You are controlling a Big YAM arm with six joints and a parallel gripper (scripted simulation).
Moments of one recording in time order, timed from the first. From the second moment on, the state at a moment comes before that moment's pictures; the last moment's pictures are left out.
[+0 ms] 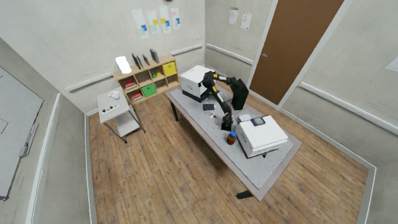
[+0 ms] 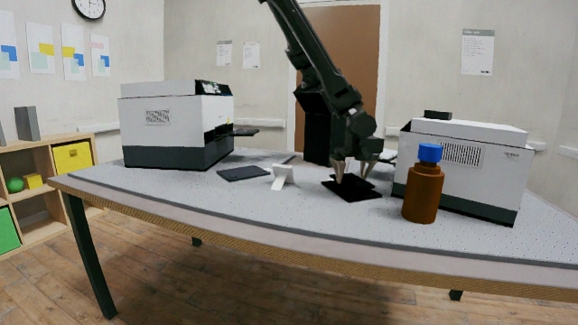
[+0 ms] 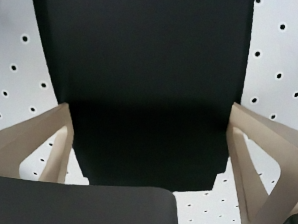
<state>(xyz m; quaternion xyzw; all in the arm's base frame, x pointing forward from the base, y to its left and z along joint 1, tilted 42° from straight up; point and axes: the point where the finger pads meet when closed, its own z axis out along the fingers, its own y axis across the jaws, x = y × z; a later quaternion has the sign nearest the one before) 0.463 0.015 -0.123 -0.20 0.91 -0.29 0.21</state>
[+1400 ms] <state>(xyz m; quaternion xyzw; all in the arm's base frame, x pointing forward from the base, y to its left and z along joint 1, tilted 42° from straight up) 0.462 0.012 -0.129 -0.20 0.91 -0.30 0.20</state>
